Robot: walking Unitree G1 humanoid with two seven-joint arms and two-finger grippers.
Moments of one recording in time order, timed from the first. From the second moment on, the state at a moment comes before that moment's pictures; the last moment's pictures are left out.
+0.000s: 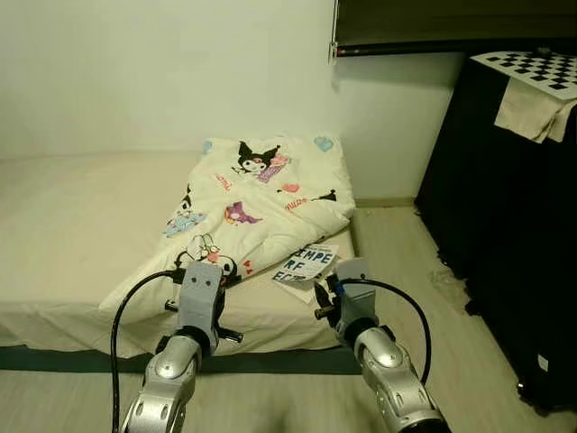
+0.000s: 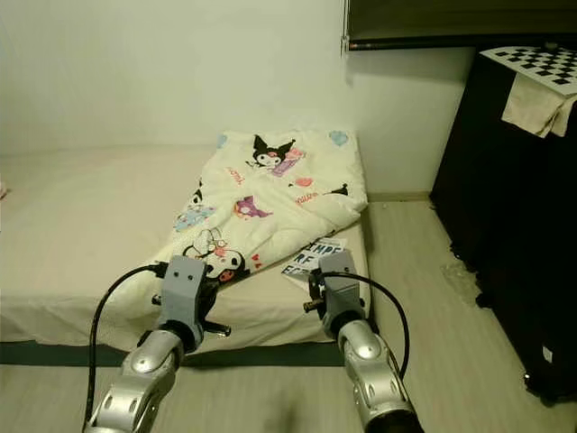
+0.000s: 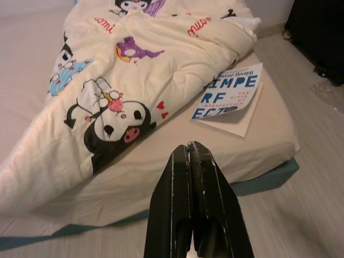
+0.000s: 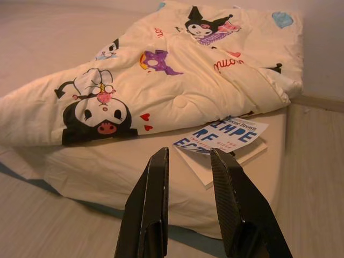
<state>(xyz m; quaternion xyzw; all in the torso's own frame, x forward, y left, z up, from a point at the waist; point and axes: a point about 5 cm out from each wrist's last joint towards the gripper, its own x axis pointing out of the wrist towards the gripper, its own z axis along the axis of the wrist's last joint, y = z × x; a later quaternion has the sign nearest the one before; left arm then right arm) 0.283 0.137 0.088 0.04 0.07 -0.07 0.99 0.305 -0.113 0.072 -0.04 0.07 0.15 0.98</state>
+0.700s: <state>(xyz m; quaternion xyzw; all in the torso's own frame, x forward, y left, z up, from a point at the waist) 0.283 0.163 0.084 0.04 0.07 -0.01 1.00 0.311 -0.155 0.079 -0.05 0.04 -0.01 1.00</state>
